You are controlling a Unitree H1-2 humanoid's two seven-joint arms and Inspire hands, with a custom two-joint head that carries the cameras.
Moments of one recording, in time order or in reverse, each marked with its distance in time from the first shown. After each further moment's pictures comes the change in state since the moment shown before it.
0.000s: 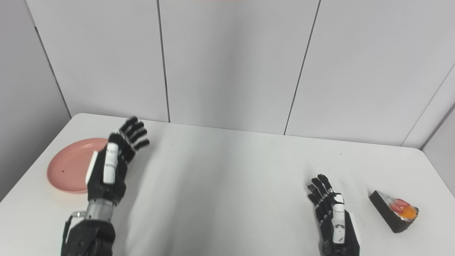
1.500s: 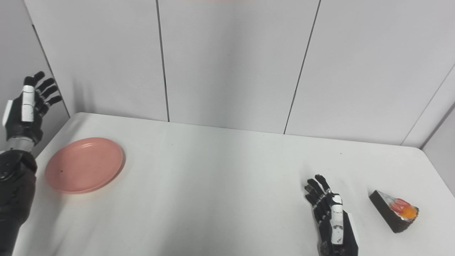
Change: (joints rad) left arm -0.428 0.528 0.190 1.107 -0.078 -0.353 -0.119; right arm 0.007 0.004 0.001 -0.008 0.001 0.000 0.001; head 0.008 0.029
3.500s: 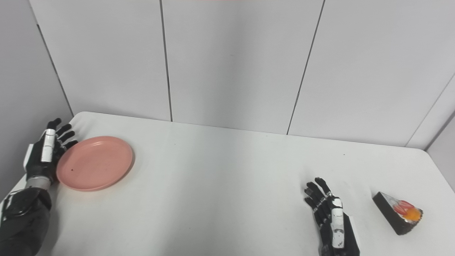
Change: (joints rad) left arm 0.123 -0.123 -0.058 -0.049 -0.032 0.064 -0.009; right arm 0.024 -0.006 0.005 -0.040 0.001 0.016 -0.009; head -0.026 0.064
